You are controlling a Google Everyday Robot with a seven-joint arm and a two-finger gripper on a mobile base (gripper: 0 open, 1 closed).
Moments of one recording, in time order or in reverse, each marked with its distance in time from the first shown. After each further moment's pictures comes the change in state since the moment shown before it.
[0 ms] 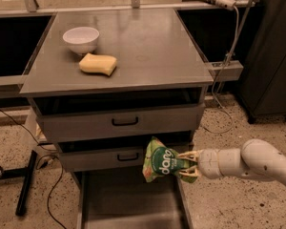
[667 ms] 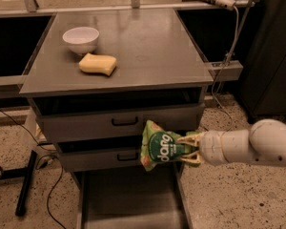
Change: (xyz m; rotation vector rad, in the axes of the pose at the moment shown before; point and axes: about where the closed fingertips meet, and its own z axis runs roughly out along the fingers) arm -0.081 -0.040 -0.056 0.047 0.097 -0.196
